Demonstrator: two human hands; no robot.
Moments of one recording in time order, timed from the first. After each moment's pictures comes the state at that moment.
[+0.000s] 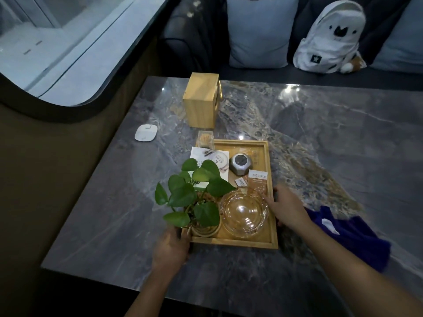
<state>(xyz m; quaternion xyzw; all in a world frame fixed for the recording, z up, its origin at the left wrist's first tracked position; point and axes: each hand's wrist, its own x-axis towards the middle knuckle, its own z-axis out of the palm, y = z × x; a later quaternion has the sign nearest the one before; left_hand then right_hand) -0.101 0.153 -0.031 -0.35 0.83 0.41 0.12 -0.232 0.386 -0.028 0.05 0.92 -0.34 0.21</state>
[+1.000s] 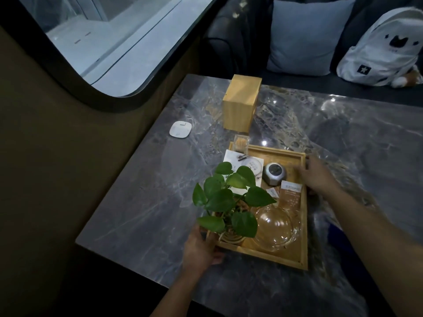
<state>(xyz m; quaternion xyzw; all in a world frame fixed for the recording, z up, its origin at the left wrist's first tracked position) -0.105 0.159 -0.039 -0.44 0.68 0.59 0.09 -0.334 0.359 -0.015 0.03 0.92 -0.36 0.17</state>
